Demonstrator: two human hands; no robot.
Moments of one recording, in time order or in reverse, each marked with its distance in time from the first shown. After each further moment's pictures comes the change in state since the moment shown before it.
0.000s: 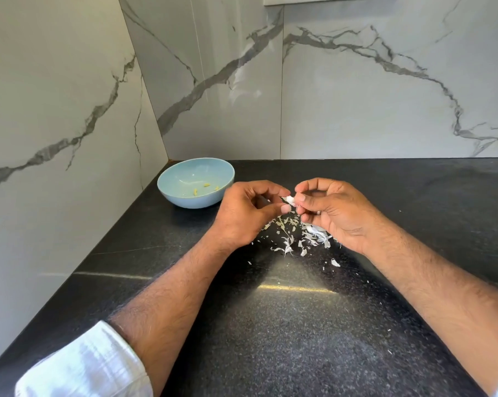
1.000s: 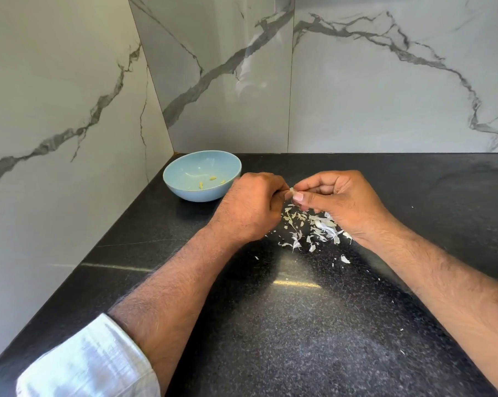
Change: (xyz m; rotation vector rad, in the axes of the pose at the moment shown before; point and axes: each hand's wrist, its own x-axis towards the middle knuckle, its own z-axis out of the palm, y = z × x) left_hand 0.002 0.021 -0.009 0.577 -0.019 0.231; right_hand -0.007 -0.001 0.009 -0.519 0.050 -0.315
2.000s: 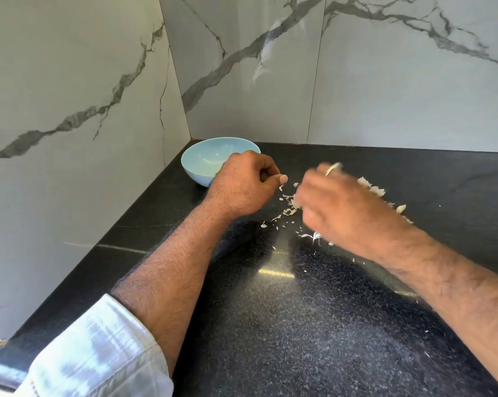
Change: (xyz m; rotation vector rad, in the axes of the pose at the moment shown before) left_hand -0.001 -0.035 -0.024 -0.038 -0.032 -0.353; right_hand -0.007 -0.017 0.027 -1.081 -0.267 -0.635
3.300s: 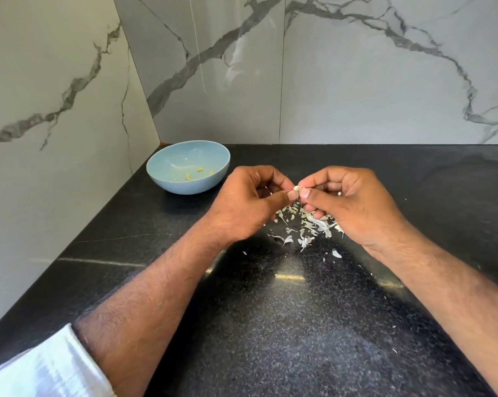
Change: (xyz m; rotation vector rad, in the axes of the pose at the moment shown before) left_hand -0.021 0.037 0.033 -0.614 -0.192 0.071; right_hand -0.036 0.016 -0.011 1.082 0.302 0.728
